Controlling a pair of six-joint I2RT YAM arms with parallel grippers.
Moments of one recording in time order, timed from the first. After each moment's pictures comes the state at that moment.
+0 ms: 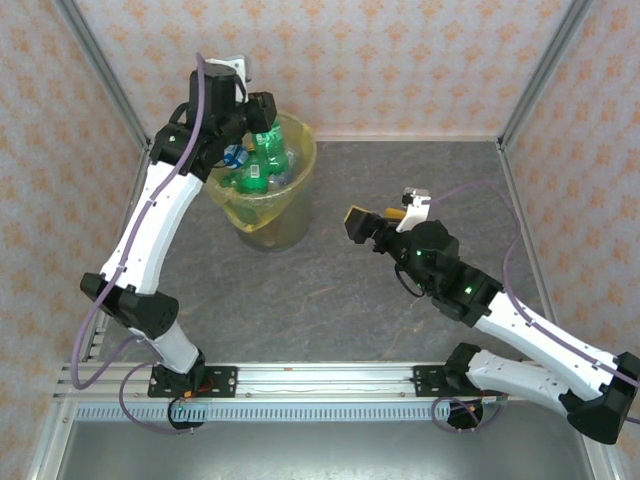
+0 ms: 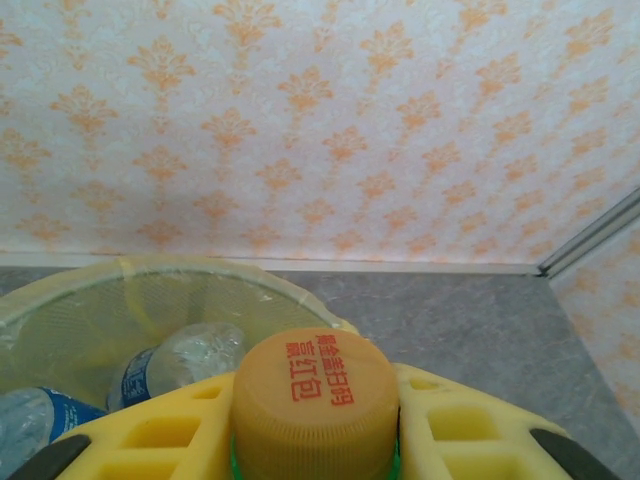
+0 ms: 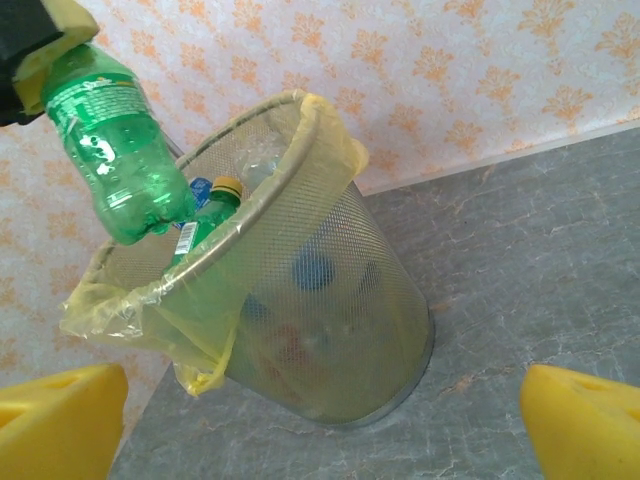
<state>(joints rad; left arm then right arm) -0.32 1.68 2.06 -0.79 -0.07 -0.37 0.85 0.89 0.85 -0.16 0.32 0.65</state>
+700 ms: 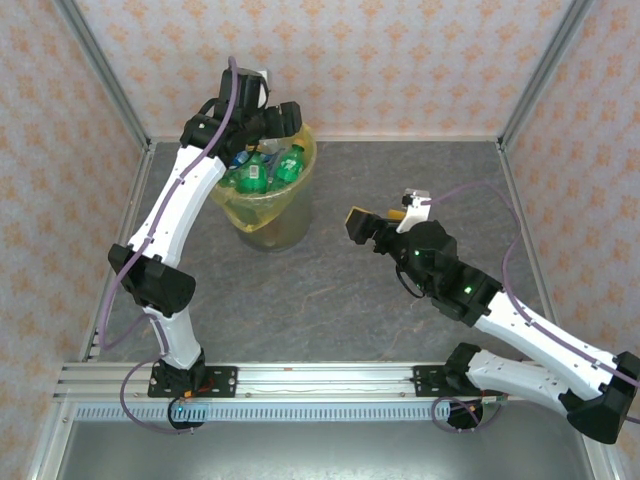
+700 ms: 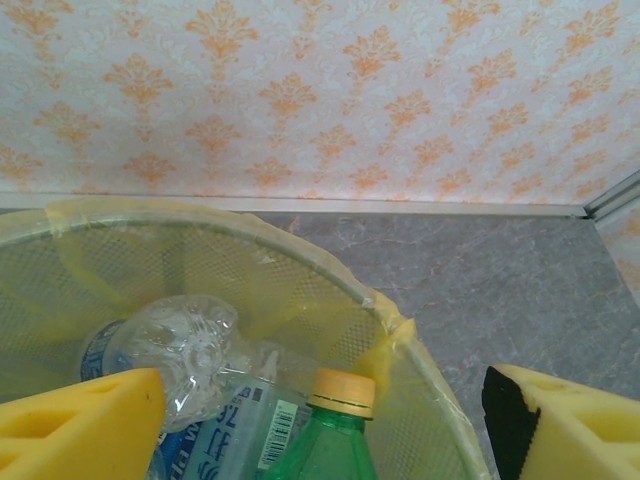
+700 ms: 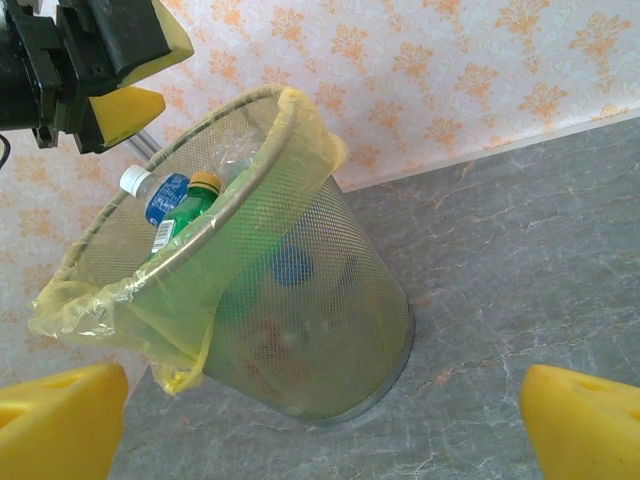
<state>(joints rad) -0.32 1.83 2.12 -0.84 -0.03 -0.38 0.85 0.89 0.85 -0.19 0.35 0.64</state>
